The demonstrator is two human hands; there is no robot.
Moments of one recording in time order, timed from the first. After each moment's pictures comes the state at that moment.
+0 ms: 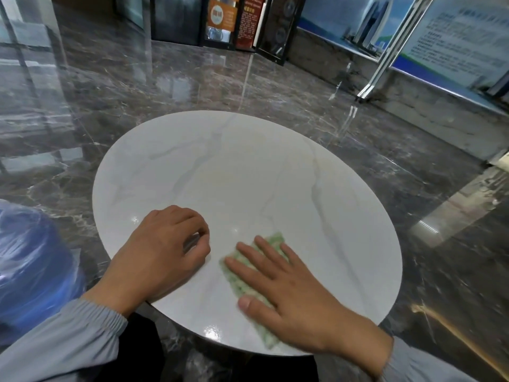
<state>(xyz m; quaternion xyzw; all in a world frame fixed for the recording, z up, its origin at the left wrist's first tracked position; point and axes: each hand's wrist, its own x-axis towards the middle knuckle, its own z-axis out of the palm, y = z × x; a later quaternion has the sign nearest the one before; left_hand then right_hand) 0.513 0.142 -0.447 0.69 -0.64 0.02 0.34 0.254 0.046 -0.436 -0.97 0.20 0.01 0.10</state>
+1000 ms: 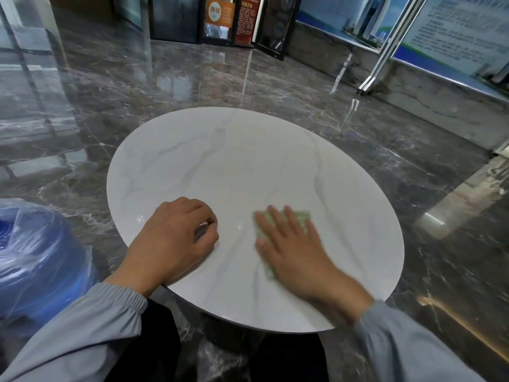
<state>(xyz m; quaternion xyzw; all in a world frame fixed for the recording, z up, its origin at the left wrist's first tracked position) 0.510 0.145 -0.444 0.70 -0.63 0.01 0.33 0.279 0.022 -0.439 -0.91 0.40 0.04 0.07</state>
